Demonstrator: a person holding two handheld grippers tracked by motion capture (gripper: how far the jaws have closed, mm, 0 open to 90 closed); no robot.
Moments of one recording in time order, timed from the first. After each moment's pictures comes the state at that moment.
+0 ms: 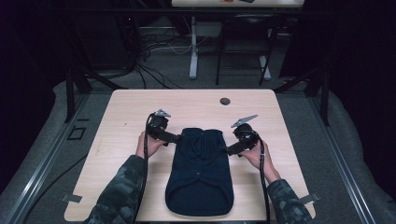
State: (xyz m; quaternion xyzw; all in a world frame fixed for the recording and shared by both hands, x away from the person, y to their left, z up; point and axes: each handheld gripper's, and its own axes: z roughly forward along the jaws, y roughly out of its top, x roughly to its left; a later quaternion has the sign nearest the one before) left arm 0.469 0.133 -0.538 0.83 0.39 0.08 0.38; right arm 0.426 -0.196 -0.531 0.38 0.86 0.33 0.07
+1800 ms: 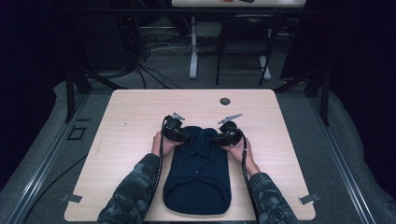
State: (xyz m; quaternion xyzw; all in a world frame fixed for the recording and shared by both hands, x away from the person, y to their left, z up) left arm 0.486 0.094 -0.574 0.84 0.39 0.11 0.35; right arm 0.463 -0.157 -0.571 0.41 0.84 0.34 0.08
